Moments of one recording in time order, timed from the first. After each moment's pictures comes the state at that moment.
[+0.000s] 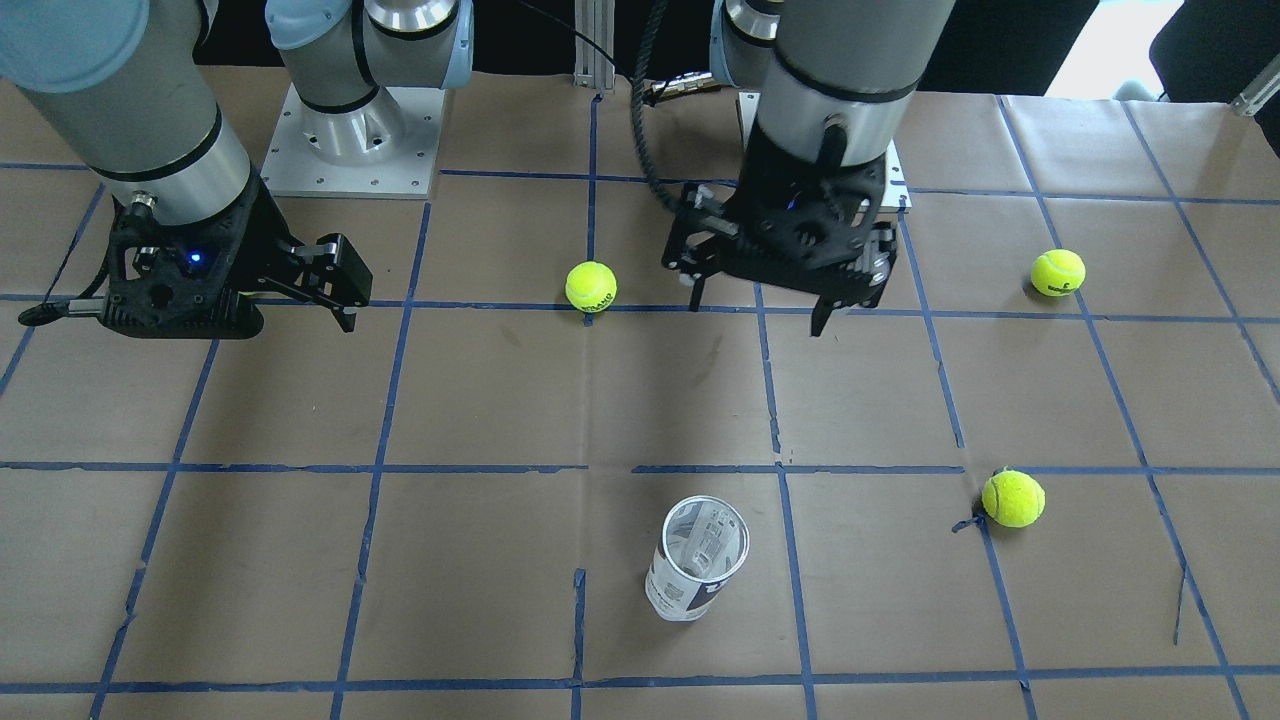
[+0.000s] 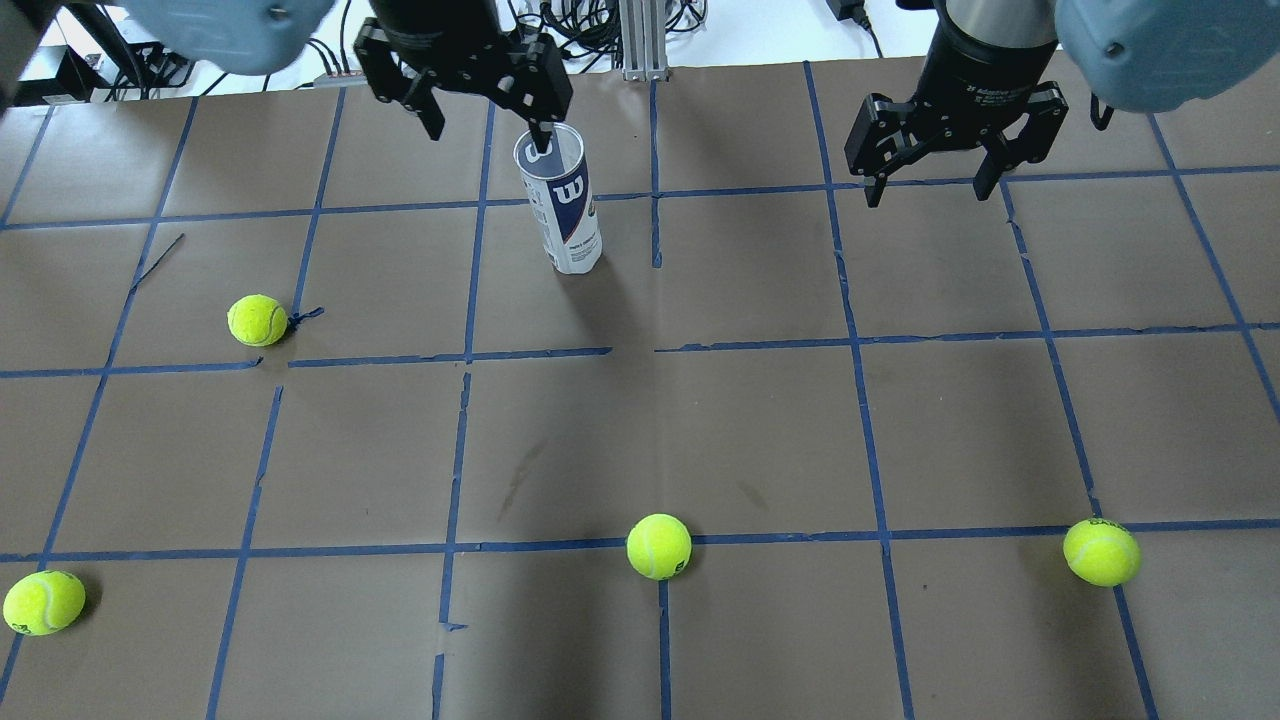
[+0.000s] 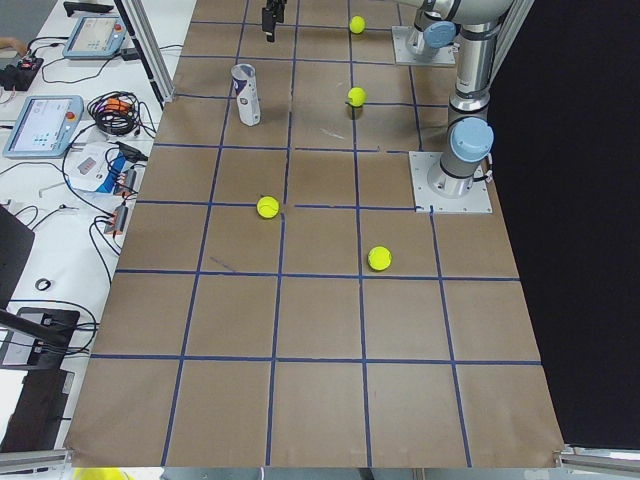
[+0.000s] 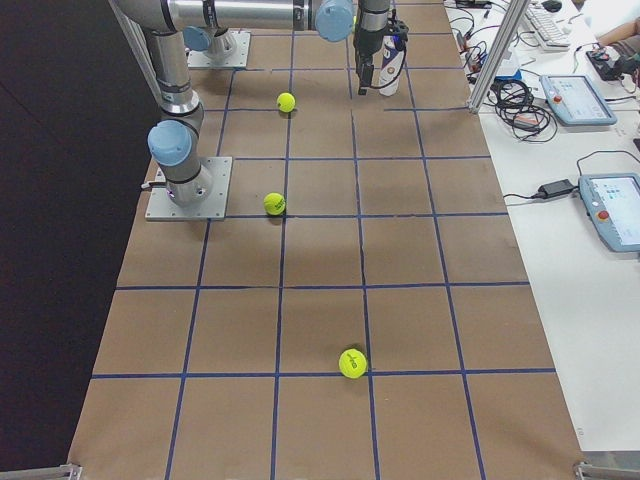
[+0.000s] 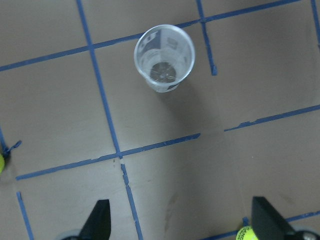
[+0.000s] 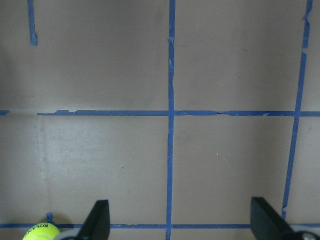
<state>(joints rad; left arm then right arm) -1.71 -1.76 -1.27 -1.60 1.55 0.03 1.58 -1.42 1.46 -1.57 -1.58 -0.01</state>
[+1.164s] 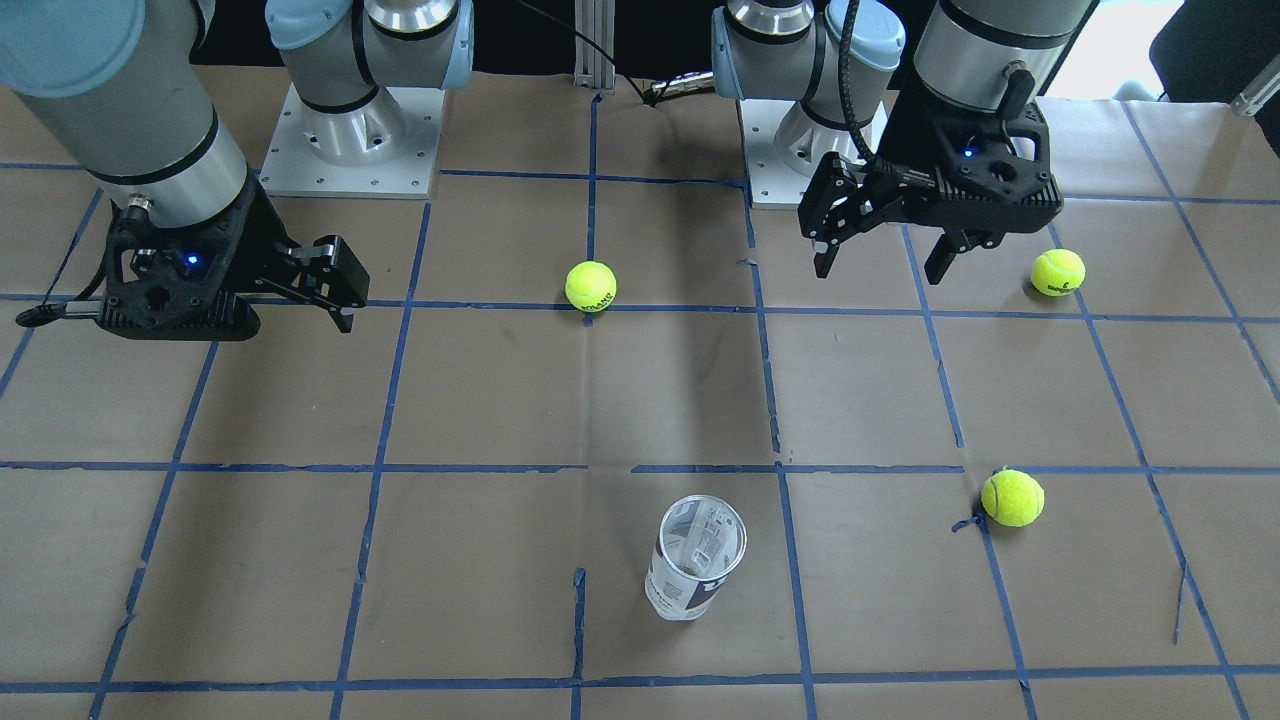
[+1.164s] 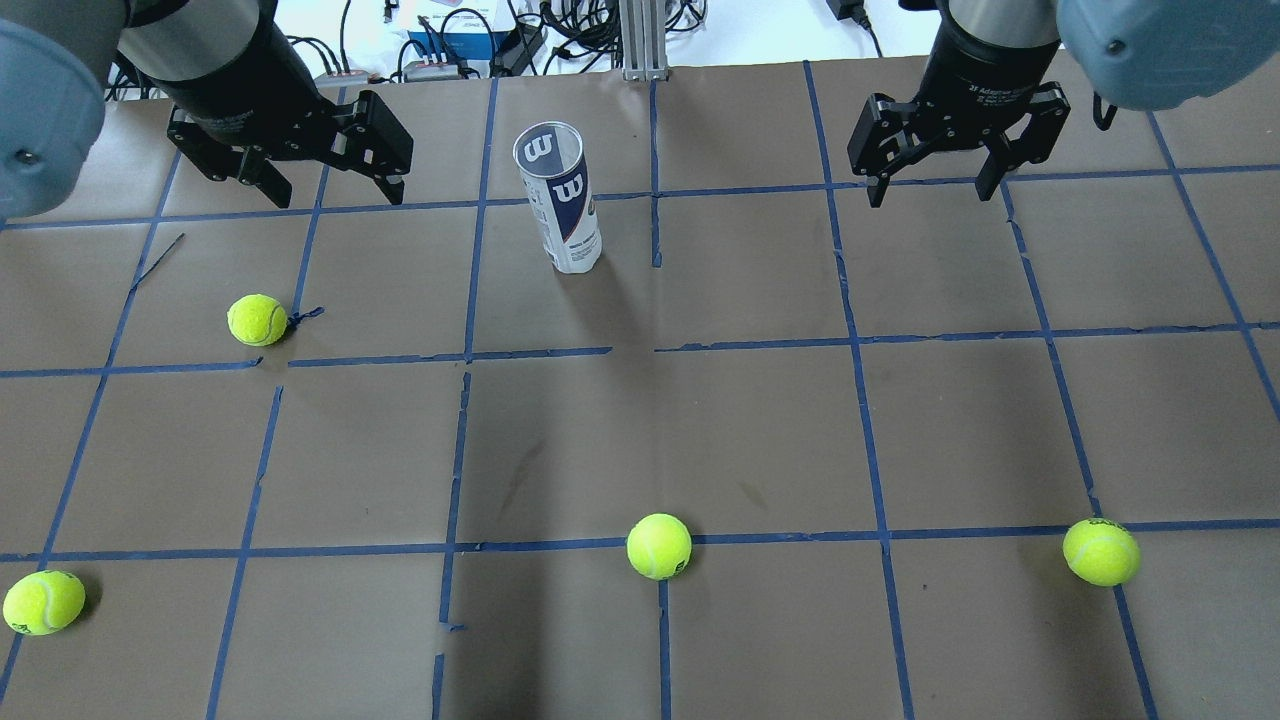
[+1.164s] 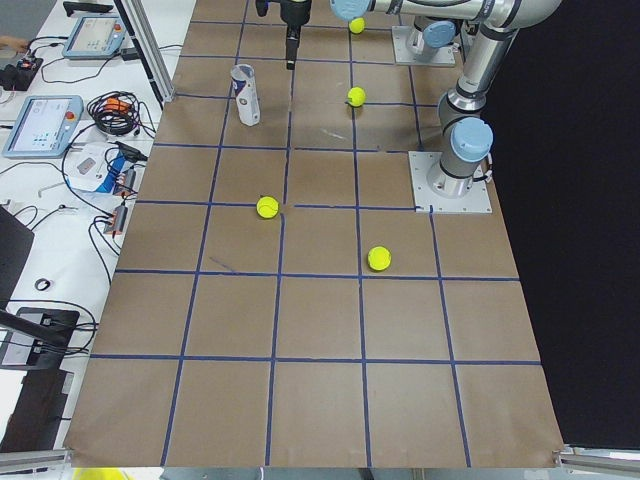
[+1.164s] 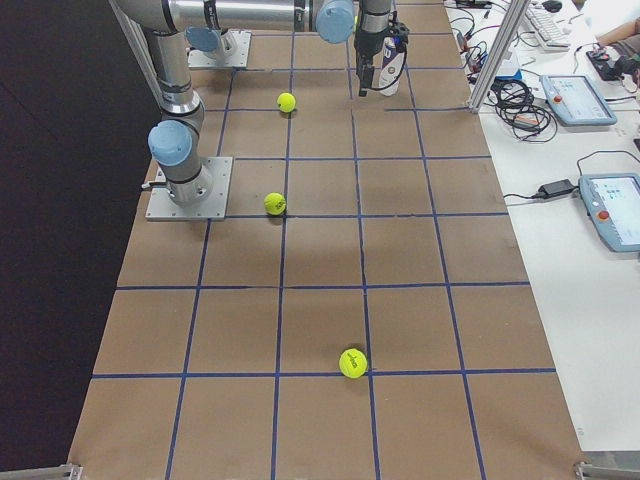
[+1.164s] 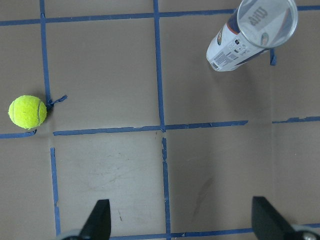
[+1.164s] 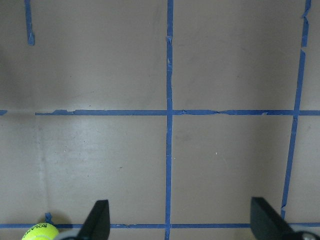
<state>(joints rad) -1.57 -1.58 -1.51 -1.51 1.55 0.03 1.57 -1.42 1.46 -1.56 -1.58 -0.01</state>
